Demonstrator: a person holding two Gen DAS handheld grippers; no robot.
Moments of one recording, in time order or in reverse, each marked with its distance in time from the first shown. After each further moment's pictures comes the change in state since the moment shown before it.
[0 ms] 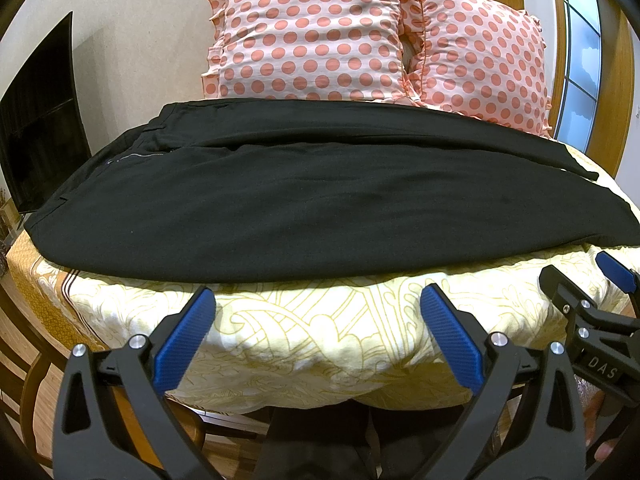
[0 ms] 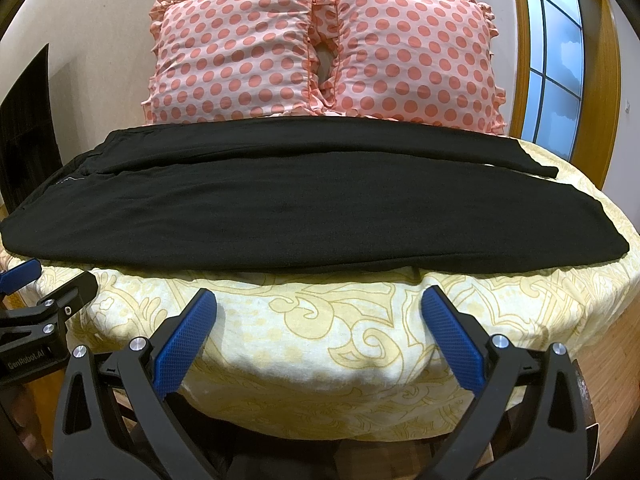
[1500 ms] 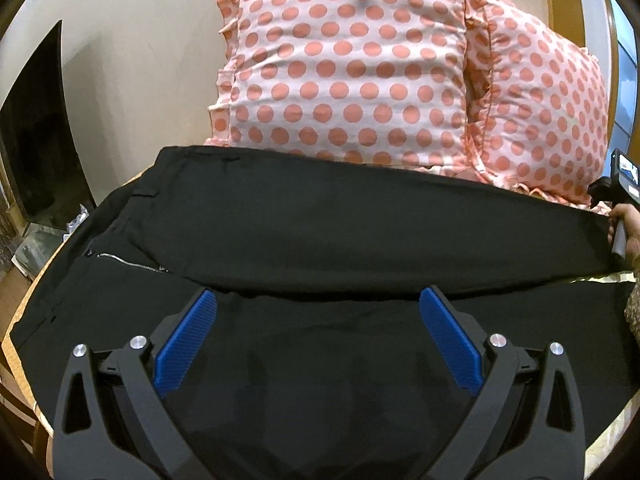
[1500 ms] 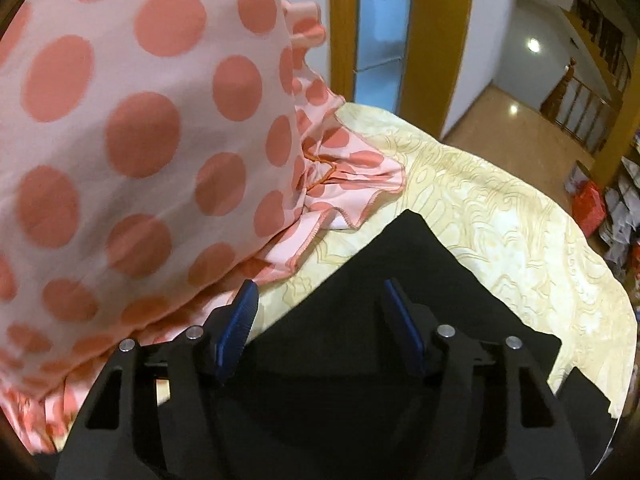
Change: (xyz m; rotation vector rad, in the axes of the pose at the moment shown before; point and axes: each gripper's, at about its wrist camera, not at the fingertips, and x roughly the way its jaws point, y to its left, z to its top) left arm 0.089 0.036 0.148 -0.062 -0.014 0.069; right arm 0.320 -0.303 0.252 0.594 0.322 -0.615
